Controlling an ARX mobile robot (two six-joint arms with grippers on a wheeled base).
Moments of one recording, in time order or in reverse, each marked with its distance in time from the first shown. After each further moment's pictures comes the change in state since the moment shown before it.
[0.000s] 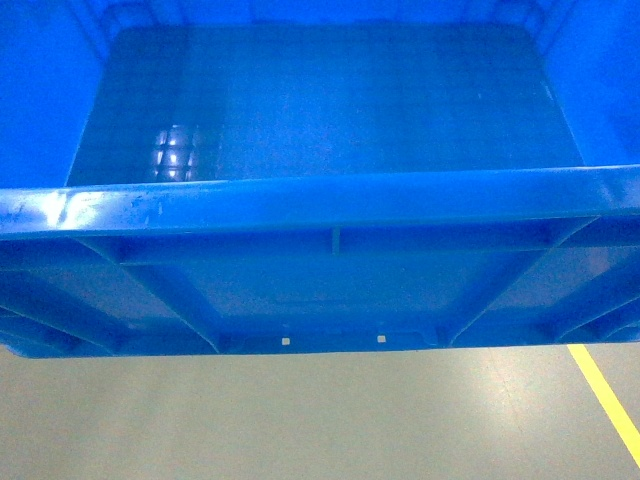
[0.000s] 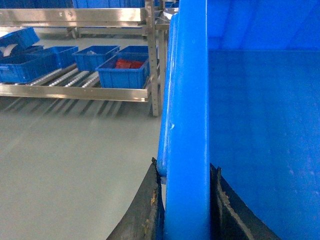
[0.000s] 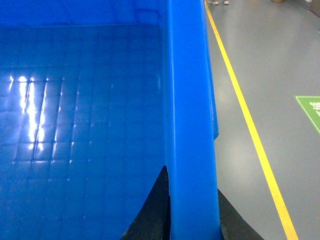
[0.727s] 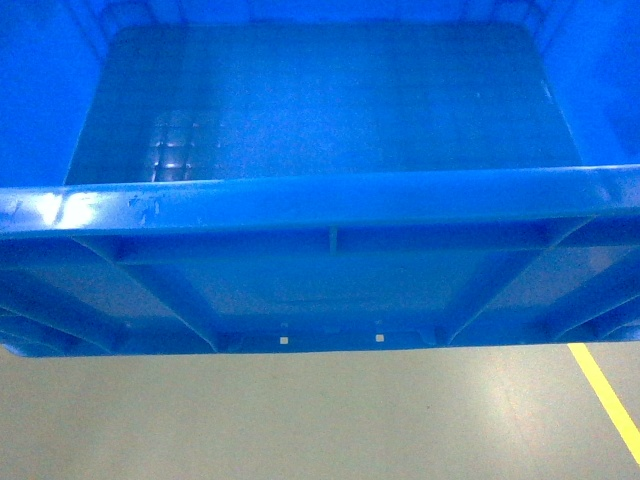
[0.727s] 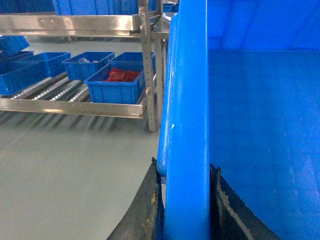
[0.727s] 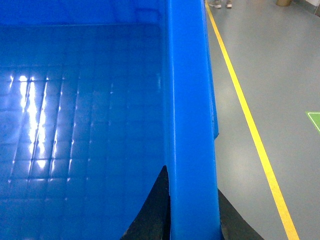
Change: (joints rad) left arm 0.000 0.000 0.000 0.002 -0.002 0.000; right arm 0.000 0.000 0.000 0.001 0.000 0.000
